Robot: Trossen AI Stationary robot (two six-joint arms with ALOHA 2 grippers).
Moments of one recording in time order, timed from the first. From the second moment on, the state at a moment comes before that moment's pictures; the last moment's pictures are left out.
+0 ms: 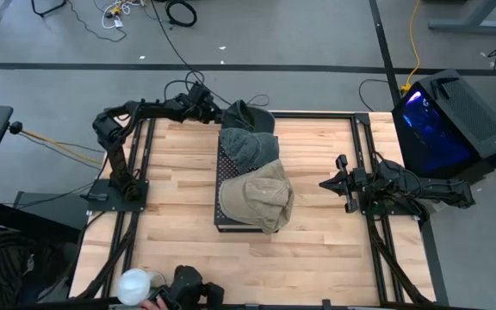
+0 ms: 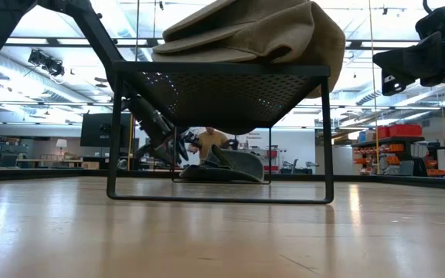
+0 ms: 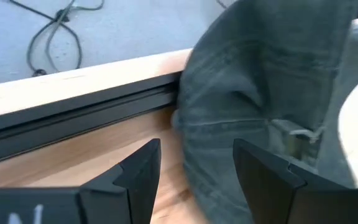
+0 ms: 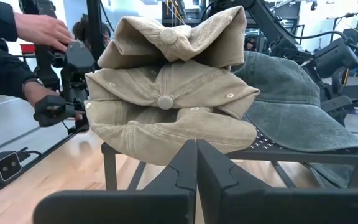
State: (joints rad) left arm 0.87 1.87 1.04 0.00 0.18 -0.49; right arm -0.06 0.00 0.02 0.04 -0.17 -0.01
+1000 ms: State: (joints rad) left arm 0.85 1.92 1.04 0.06 0.19 -0.55; right arm -0.06 0.00 0.02 0.04 -0.17 -0.01
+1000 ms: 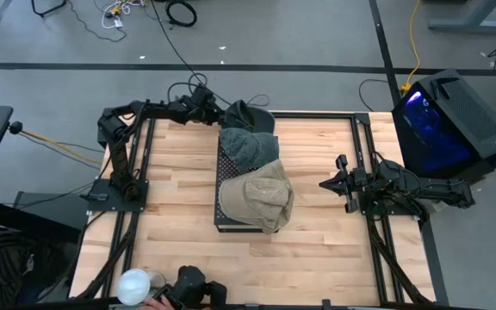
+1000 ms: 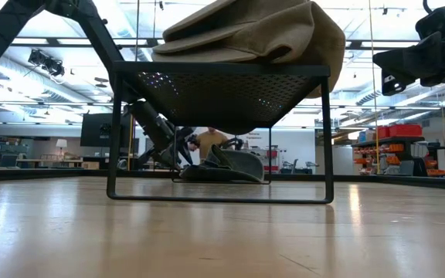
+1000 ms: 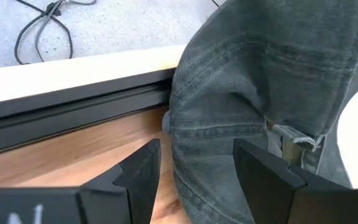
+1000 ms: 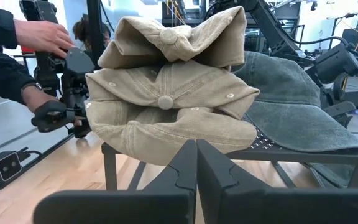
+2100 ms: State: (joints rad) left arm 0.88 1.95 1.24 -0.31 0.25 -0.41; right arm -0.06 0.00 0.02 0.04 -0.17 -0.01
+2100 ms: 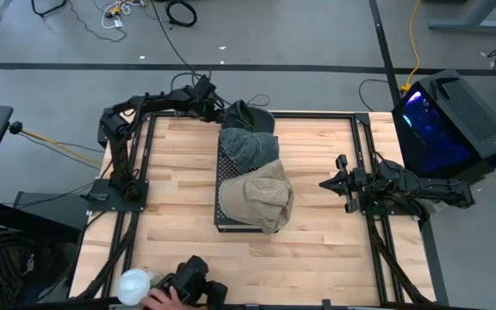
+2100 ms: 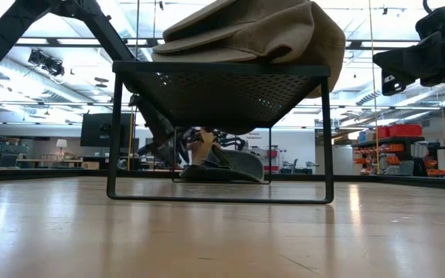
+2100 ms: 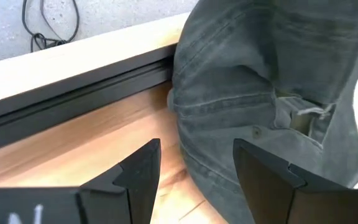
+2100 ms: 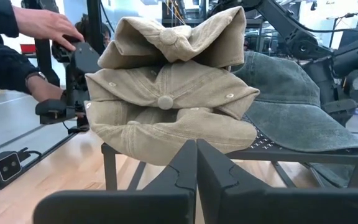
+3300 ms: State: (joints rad) left arm 0.87 2.02 1.24 -0.25 0.26 -0.36; right arm -0.06 0.00 0.02 0.04 -0.17 -0.01
